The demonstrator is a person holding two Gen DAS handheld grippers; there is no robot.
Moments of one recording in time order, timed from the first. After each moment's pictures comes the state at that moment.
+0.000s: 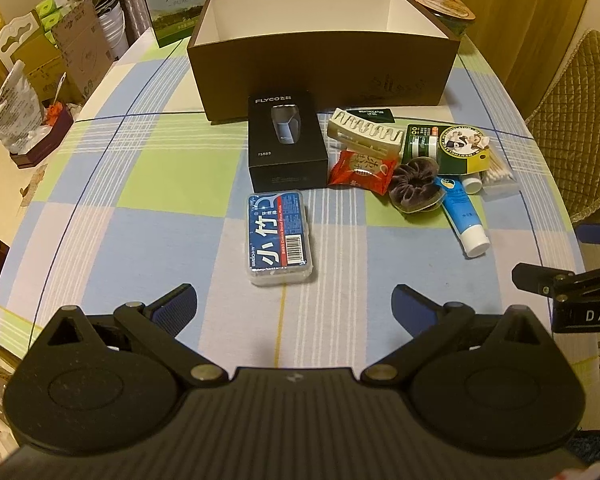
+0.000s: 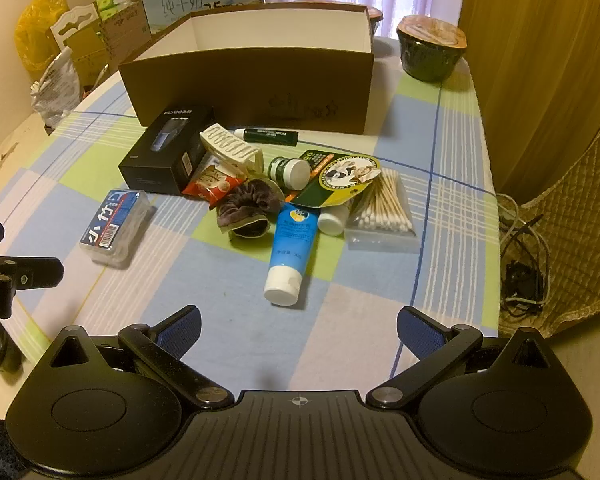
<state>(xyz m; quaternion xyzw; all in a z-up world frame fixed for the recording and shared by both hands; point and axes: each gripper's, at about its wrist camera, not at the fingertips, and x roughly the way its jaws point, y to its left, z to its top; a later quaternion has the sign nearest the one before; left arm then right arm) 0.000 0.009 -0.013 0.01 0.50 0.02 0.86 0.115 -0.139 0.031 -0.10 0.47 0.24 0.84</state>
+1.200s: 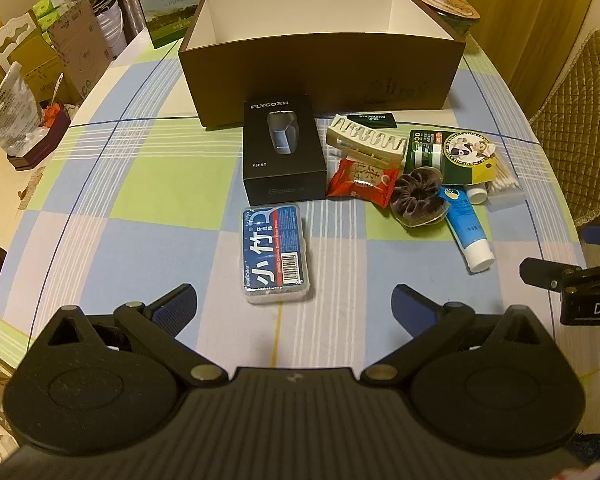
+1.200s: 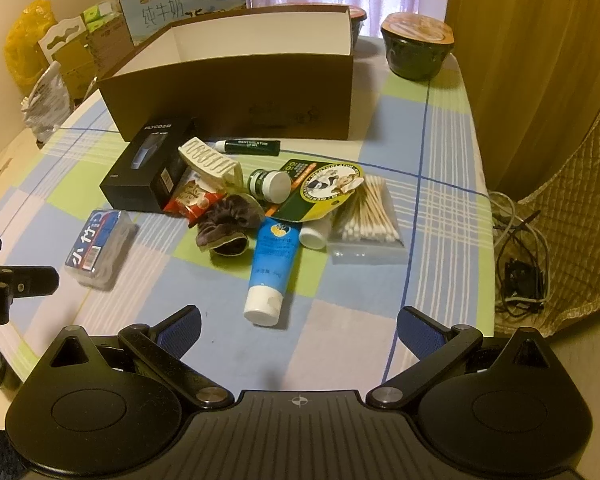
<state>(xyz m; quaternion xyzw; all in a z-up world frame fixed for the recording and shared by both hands) 0.020 0.007 -0.015 0.01 0.51 0.02 0.86 0.138 -0.148 0.028 -0.08 0.47 0.23 0.85</state>
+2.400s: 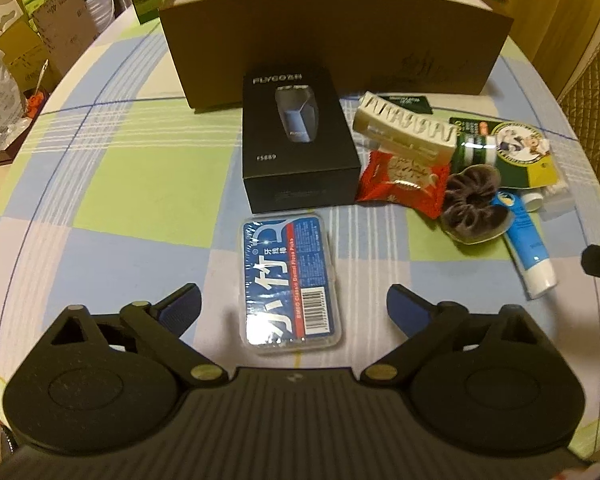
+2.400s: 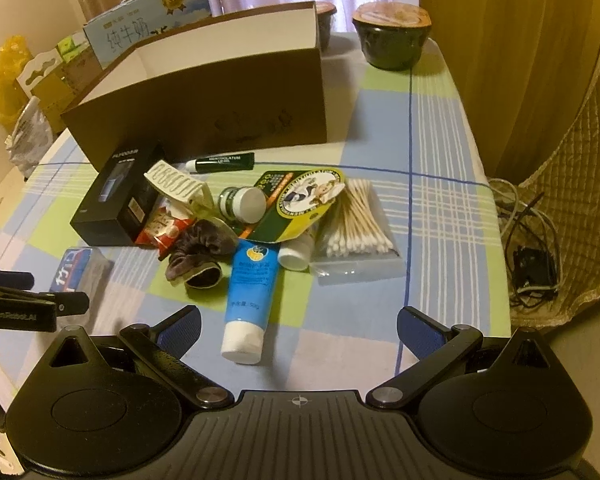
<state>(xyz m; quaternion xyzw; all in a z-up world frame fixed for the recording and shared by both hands) 0.075 0.030 -0.081 0.01 0.52 0.02 0.85 0.170 -0.157 0.002 -0.03 0.47 0.21 0.85</state>
